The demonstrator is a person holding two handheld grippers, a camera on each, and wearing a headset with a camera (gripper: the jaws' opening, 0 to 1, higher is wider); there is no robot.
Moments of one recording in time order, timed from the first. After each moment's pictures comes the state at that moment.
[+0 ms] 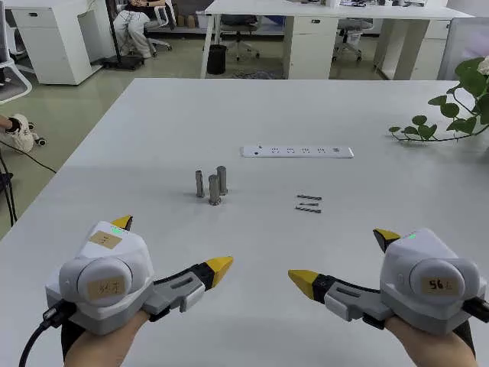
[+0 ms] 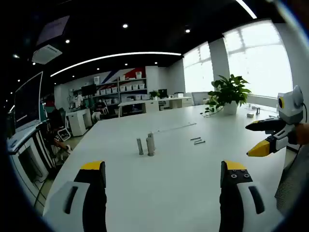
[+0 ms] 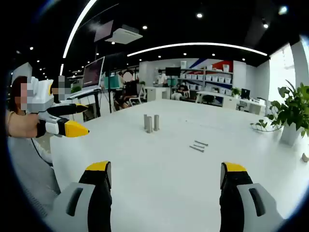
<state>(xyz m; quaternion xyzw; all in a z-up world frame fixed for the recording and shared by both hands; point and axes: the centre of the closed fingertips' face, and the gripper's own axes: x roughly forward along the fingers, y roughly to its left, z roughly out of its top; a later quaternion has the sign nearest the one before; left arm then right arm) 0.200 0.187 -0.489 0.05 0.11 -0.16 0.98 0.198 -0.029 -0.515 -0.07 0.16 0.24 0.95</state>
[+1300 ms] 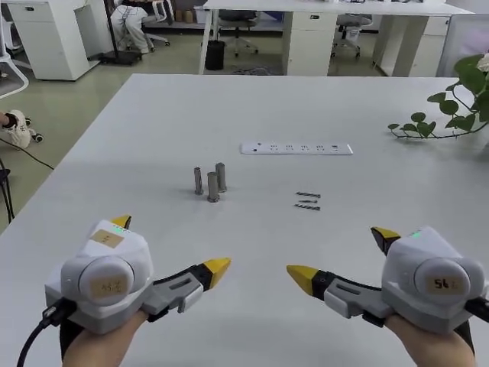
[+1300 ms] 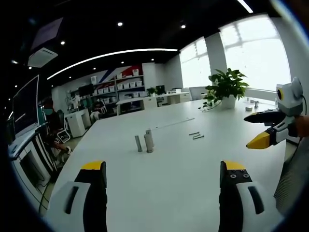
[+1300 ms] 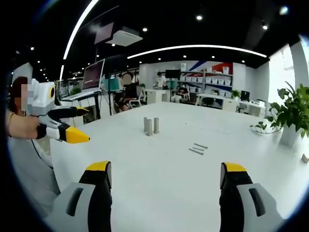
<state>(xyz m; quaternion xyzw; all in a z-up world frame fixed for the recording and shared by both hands) 0.197 0.185 -0.491 0.07 0.12 -0.16 0.98 0.200 -0.031 -0.508 -0.06 0.14 0.24 0.96</state>
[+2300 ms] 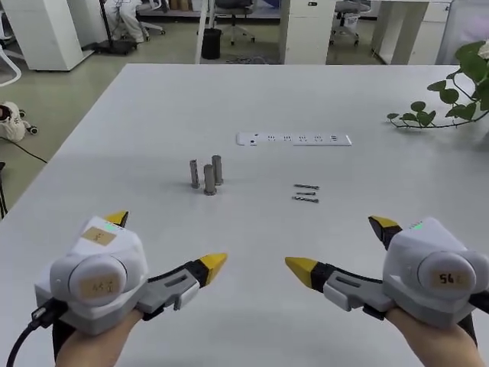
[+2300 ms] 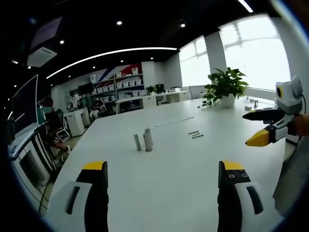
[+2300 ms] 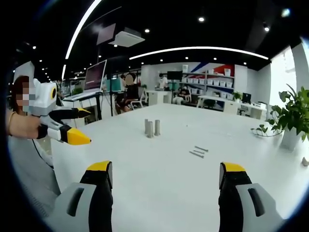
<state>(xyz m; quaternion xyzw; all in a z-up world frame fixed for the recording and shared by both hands) 0.197 0.183 -0.493 0.07 0.13 -0.16 0.98 0.202 -0.030 -0.503 -0.07 0.14 0.25 0.96</state>
